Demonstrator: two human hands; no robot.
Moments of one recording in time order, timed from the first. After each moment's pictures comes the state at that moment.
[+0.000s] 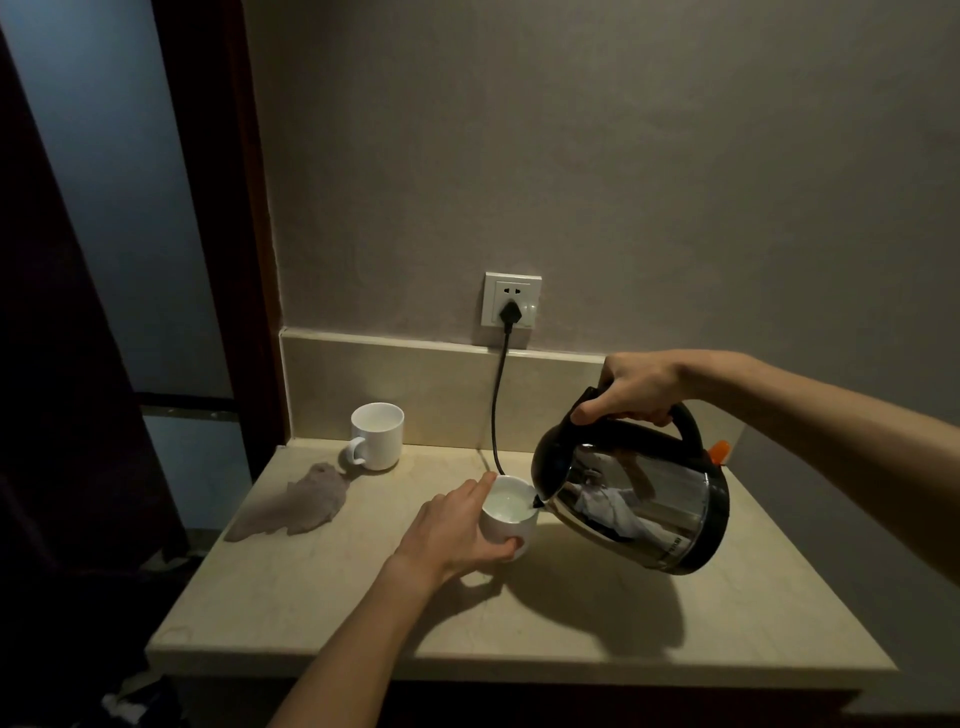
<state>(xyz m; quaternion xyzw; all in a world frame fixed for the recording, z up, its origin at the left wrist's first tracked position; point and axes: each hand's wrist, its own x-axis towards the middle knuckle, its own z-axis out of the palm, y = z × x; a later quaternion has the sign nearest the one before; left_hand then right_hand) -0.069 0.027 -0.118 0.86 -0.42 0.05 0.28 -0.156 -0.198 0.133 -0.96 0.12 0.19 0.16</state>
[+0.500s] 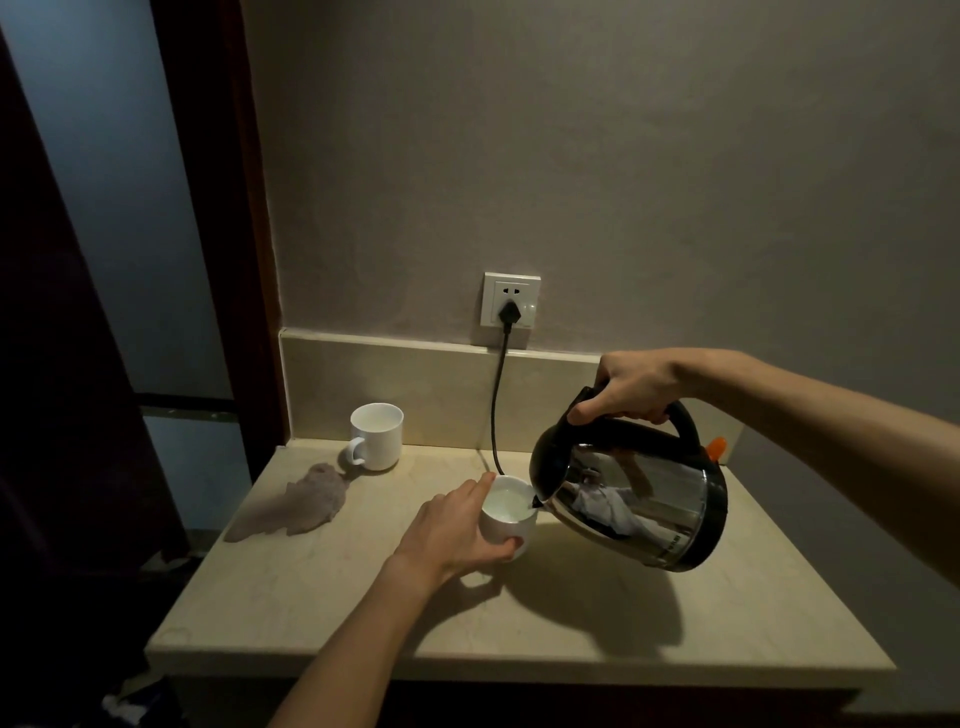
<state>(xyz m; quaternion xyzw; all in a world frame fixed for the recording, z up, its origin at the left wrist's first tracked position) -0.070 0.027 -0.116 0.86 -0.42 0.05 0.27 -0.154 -0.195 0.133 -0.97 0.11 0.18 0.14</state>
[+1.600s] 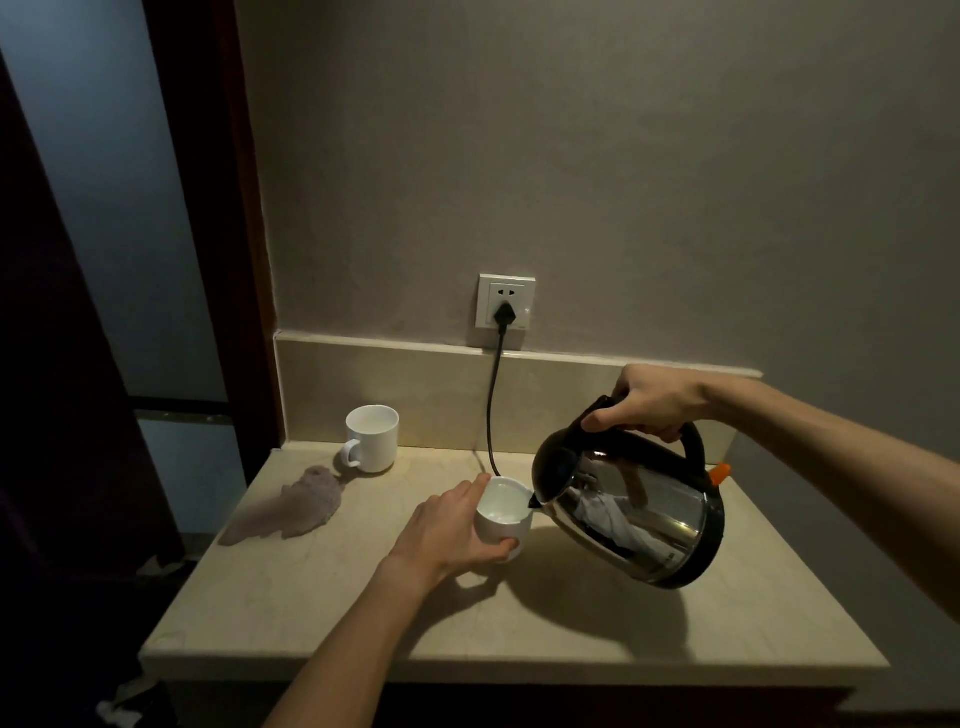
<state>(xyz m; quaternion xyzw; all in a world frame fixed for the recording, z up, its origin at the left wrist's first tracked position) -0.071 0.029 -0.113 0.86 -0.43 0.03 0.29 -0.179 -0.211 0.118 -0.96 0.14 0.12 0.19</state>
